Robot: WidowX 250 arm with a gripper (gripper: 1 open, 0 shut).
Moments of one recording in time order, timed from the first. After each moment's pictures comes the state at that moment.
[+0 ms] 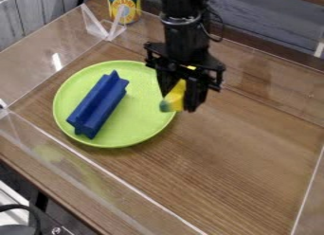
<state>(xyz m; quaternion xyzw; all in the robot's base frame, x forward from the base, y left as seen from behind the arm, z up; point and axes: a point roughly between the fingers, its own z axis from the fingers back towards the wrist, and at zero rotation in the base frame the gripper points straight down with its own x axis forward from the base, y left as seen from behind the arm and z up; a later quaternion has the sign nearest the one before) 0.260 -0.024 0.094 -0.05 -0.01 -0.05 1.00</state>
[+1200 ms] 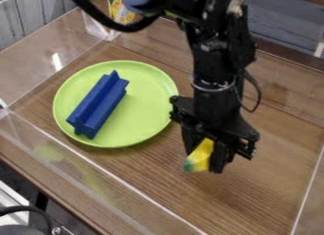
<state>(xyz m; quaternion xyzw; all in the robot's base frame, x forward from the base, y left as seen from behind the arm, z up) 0.223 -0.075 0.063 -0.05 0.00 -0.07 1.00</state>
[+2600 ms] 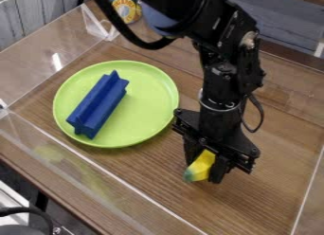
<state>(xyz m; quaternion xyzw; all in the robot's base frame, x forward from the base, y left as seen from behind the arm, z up) 0.227 -0.074 0.041 -0.02 0.01 -0.06 1.00</state>
